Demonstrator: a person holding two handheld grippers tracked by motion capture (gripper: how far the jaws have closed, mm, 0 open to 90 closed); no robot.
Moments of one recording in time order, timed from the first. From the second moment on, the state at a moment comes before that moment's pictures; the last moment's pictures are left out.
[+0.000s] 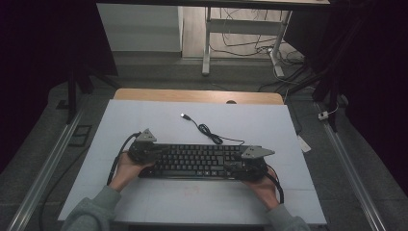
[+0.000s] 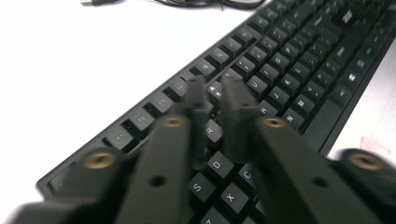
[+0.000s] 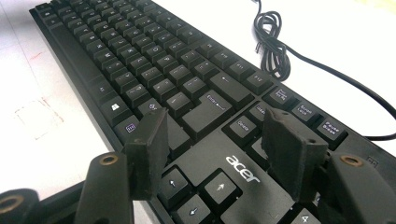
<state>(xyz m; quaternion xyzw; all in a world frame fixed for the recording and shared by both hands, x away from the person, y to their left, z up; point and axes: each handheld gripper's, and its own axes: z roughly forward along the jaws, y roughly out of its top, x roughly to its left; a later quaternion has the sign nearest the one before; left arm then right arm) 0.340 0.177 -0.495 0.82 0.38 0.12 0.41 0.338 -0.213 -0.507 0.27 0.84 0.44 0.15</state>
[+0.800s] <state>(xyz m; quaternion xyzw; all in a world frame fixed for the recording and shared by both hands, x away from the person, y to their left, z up) 0.330 0.205 -0.493 0.80 0.43 0.13 0.41 0.342 -0.207 -0.507 0.26 0.85 0.44 0.15</state>
